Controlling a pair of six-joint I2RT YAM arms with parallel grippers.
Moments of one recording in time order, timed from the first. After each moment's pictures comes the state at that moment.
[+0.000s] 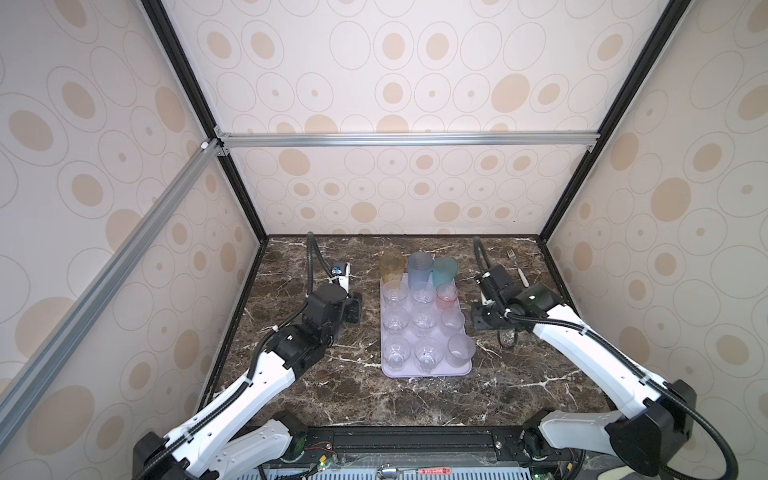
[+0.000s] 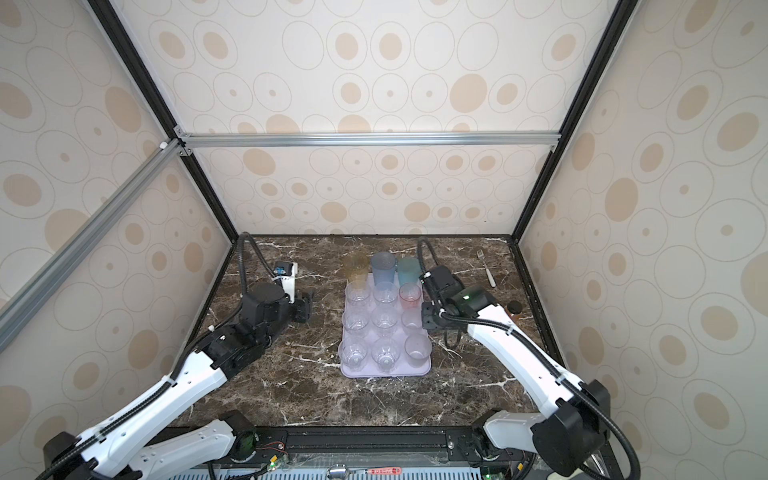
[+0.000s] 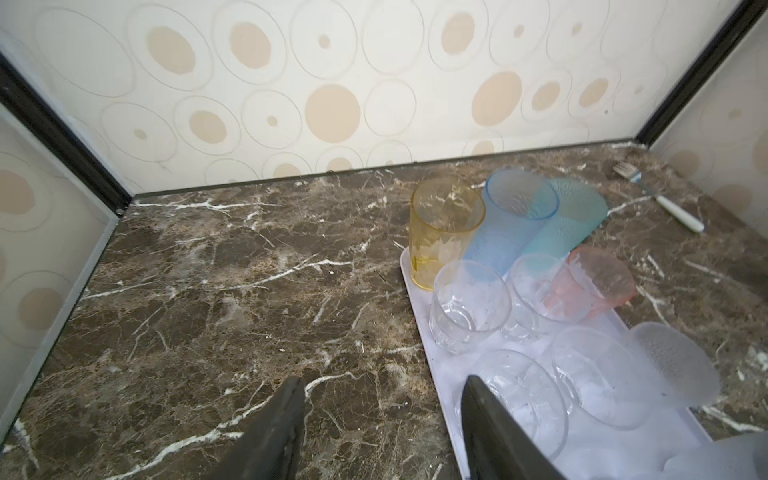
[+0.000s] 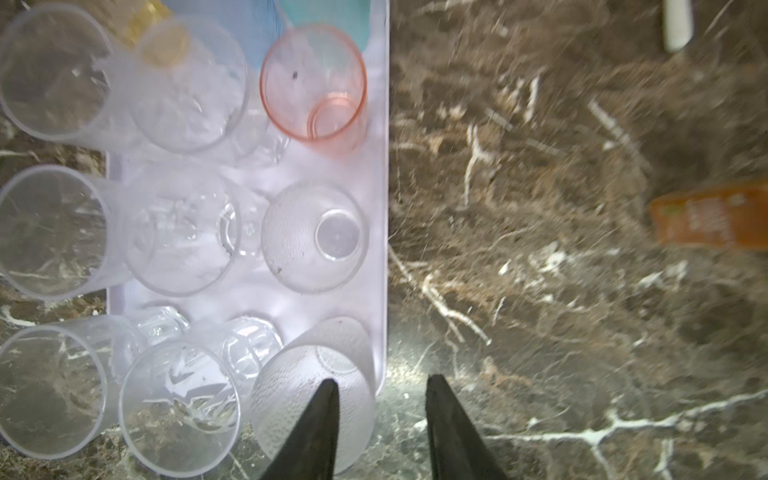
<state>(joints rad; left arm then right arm) -0.61 0.92 0.82 -0.28 -0.42 -0.21 0.46 1.23 1.19 -1.02 0.18 0.46</state>
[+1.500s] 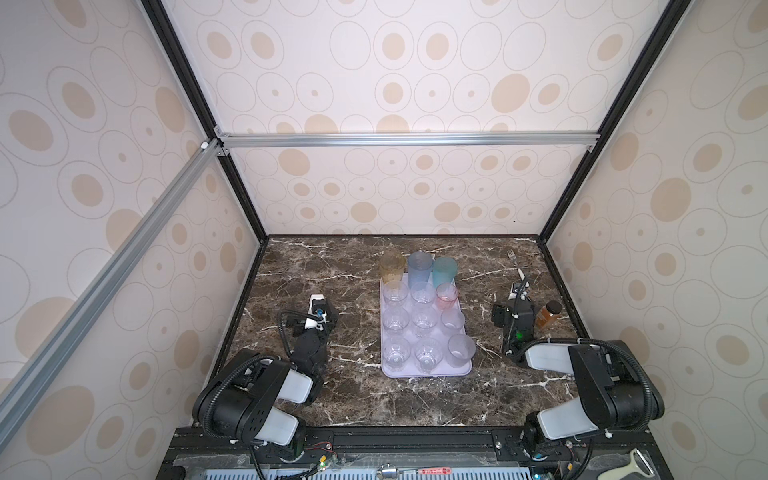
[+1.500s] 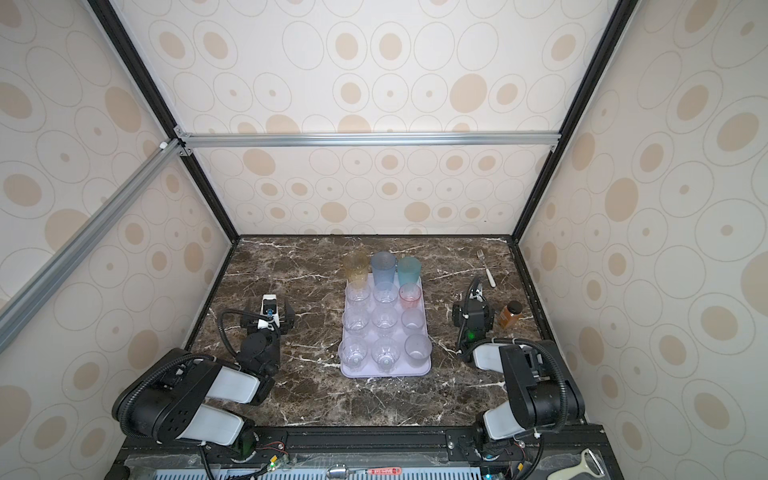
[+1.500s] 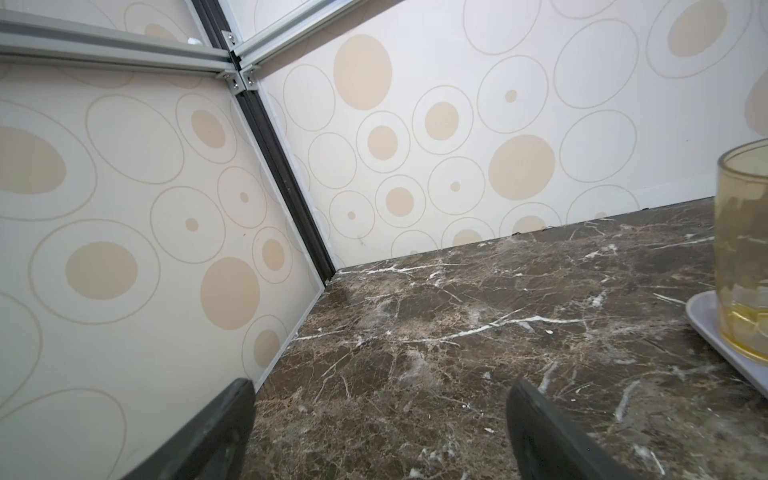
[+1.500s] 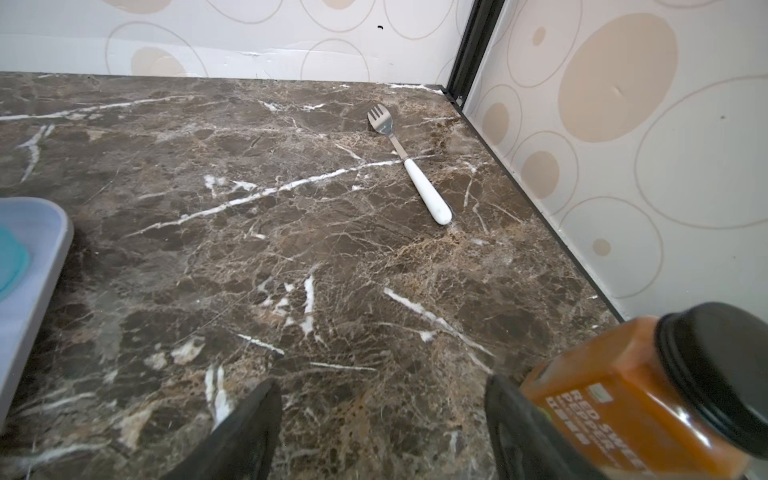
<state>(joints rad) -0.34 1.46 0.12 1.45 -0.56 0.37 0.14 1.49 0.40 0.64 0.44 0.04</state>
